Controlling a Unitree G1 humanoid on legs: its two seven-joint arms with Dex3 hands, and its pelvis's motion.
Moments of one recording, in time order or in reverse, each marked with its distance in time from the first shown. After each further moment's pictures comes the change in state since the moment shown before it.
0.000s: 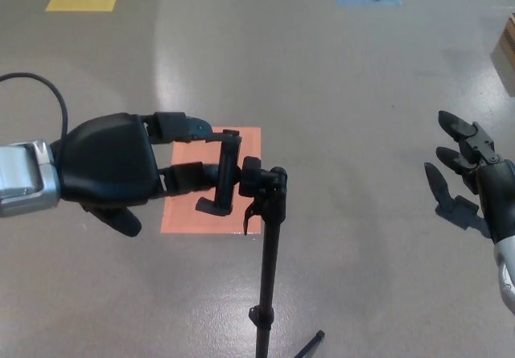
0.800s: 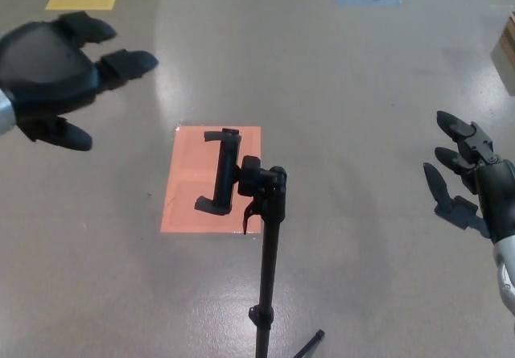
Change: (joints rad) left_arm -0.128 -0.022 0.247 0.306 -0.152 0.077 -0.321; right_arm 0.000 0.001 0.002 -0.002 -0.001 0.000 0.000
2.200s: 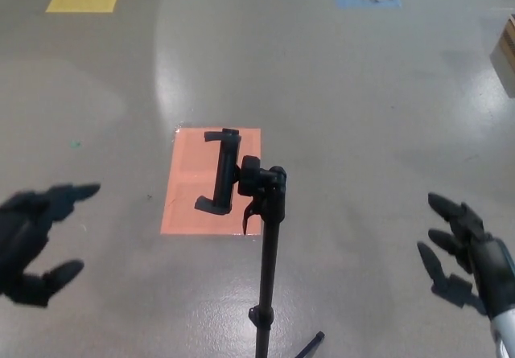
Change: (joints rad) left_arm 0.761 -0.118 0.630 -0.154 -0.493 -0.117 -0.232; right_arm 0.216 0.030 0.034 -0.014 -0.002 -0.004 0.001
